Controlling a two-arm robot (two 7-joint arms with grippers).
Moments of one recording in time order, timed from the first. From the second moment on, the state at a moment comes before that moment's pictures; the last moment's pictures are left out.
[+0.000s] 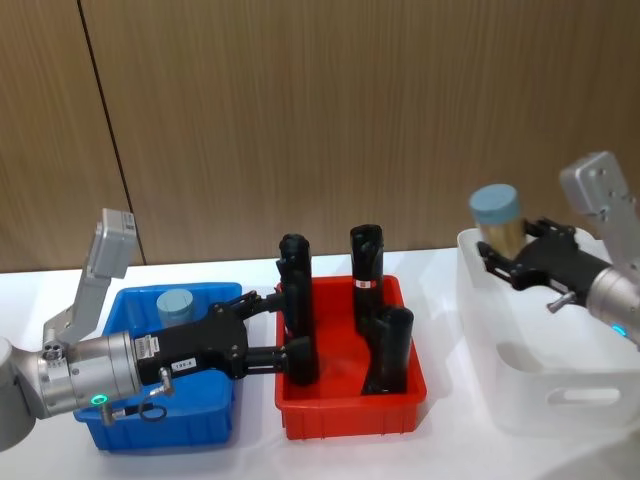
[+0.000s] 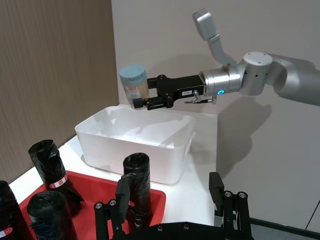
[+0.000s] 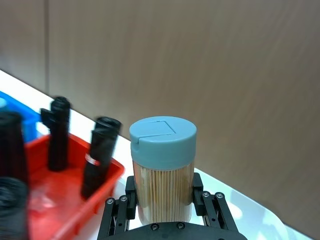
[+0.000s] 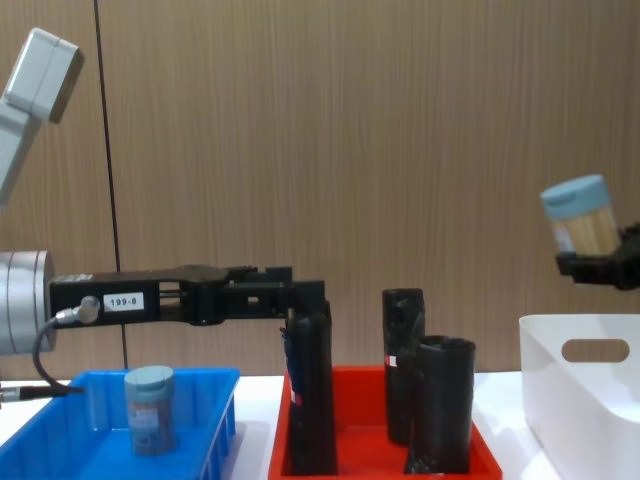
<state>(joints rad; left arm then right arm) -0.53 0.41 0.32 -1.14 -0.51 0.10 -1.14 0.43 0.38 -0.23 -1.34 0.08 0.18 0.38</state>
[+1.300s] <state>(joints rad) -0.53 0.41 0.32 -1.14 -0.51 0.10 -1.14 0.52 0.36 -0.22 -1.05 0.04 0.16 0.38</state>
